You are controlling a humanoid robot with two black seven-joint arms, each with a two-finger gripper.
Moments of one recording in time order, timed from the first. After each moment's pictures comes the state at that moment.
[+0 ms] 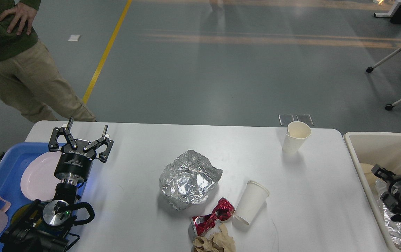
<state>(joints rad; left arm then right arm) -0.32 0.13 -1.28 -0.76 -0.07 -0.60 -0.20 0.71 -0.35 -1.00 0.13 0.11 -0.09 -0.09</state>
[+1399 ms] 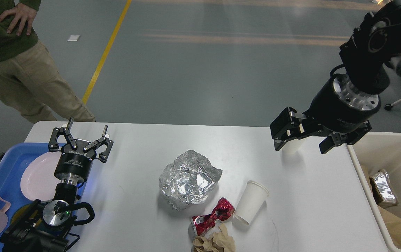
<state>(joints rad) -0.32 0.13 -1.28 -0.76 -0.07 -0.60 -0.20 2.51 -0.25 -1.28 1.68 0.11 0.74 -0.10</state>
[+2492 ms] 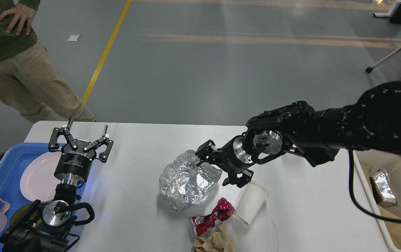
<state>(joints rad) -0.32 0.13 -1.28 -0.76 -0.07 -0.60 -0.20 1.54 0.07 -0.90 0.95 0.53 0.36 -0.22</state>
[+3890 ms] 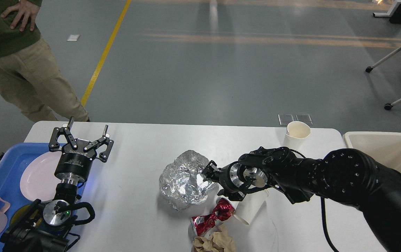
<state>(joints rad) -0.32 0.12 -1.28 -0.76 -0.07 -0.60 -0.20 1.17 0.18 -0.82 0.60 0.45 0.21 -0.22</state>
